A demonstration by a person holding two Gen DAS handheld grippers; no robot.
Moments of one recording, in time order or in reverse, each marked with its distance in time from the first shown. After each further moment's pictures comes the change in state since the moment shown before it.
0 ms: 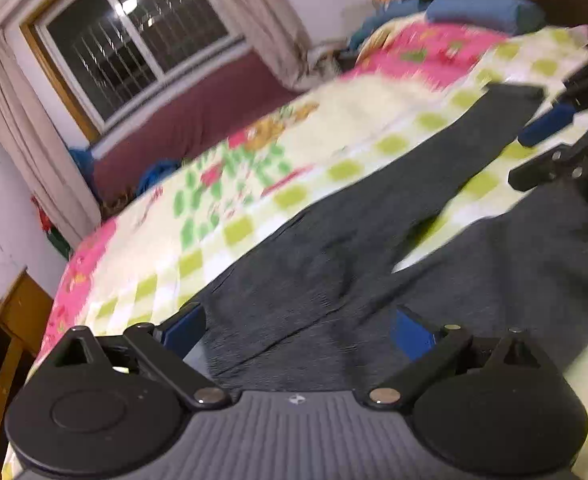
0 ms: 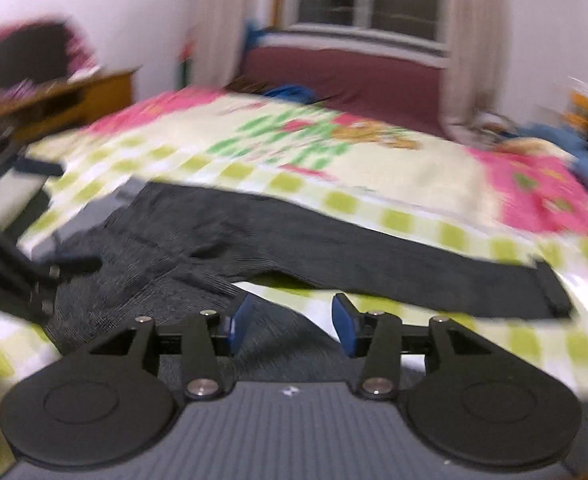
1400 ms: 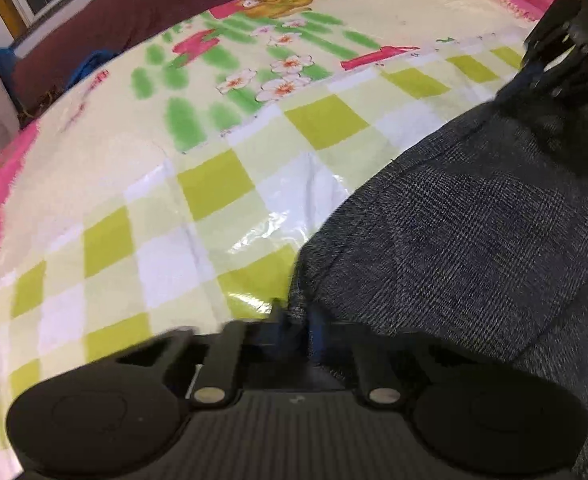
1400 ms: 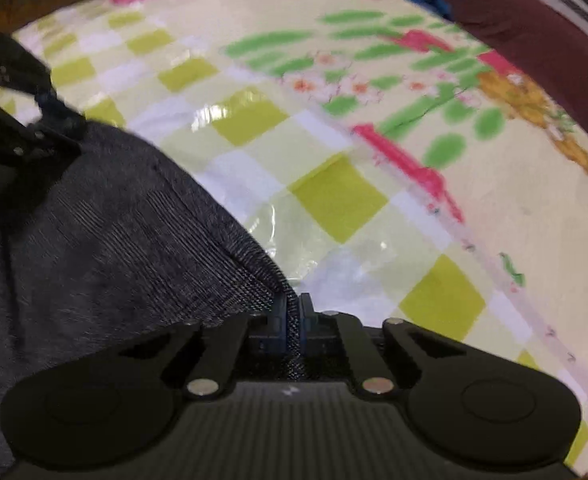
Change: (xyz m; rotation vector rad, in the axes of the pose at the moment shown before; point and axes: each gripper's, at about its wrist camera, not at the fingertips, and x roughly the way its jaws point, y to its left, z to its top) left arm 0.257 0.182 -0.010 -0.031 0.275 -0.261; right arm 0.277 -0.043 0.129 -0.235 0.290 0.205
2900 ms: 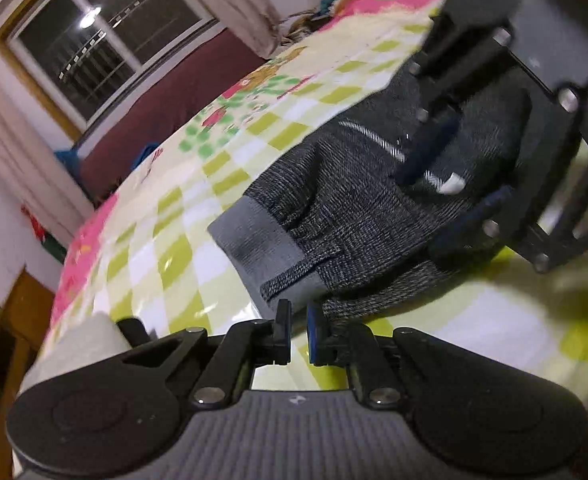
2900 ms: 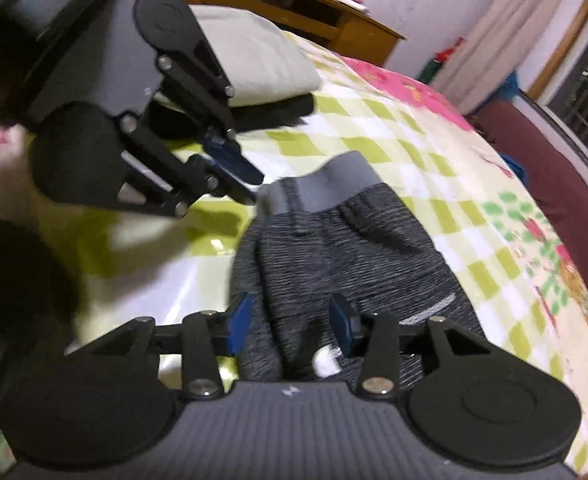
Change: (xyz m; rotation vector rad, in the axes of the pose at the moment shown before) left arm -0.162 -0.153 -0.238 0.217 -0.239 0.256; right arm -0.075 0.368 -0.080 -0.394 -0.213 -0.057
